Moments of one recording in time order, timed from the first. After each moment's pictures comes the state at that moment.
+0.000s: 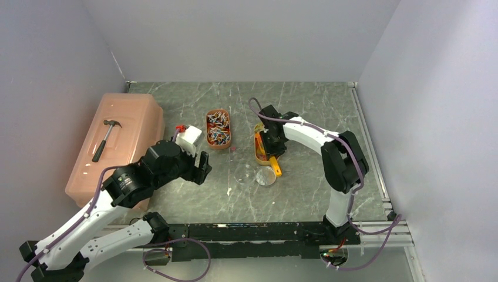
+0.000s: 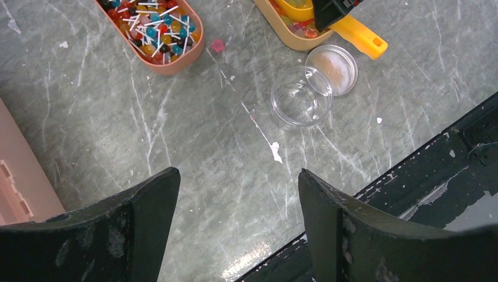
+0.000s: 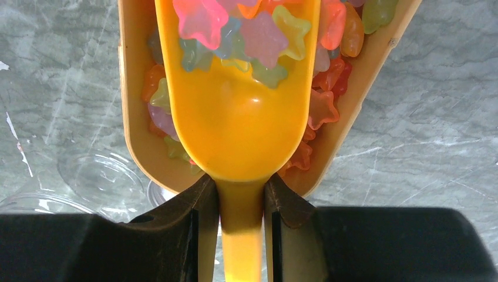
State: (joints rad) left arm -0.83 0.75 0.99 -0.79 -0.17 -0.23; right arm 0.57 1.87 1.35 -0.80 0.01 0.34
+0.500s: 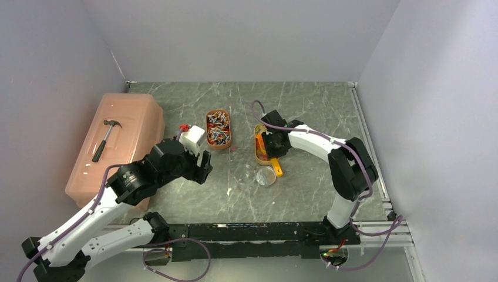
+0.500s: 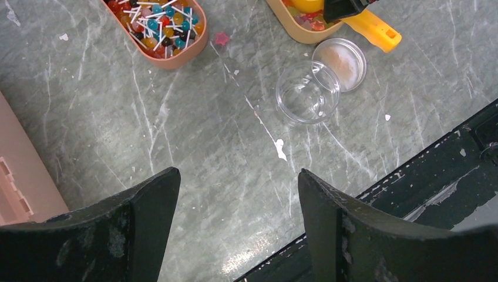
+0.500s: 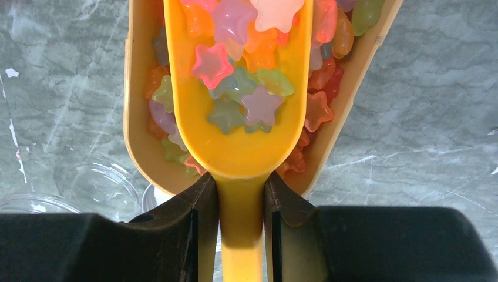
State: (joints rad) left arm -0.83 0.78 0.99 -0.79 -0.18 -0.23; right arm 0.58 1.76 1.19 -0.61 0.05 0.34
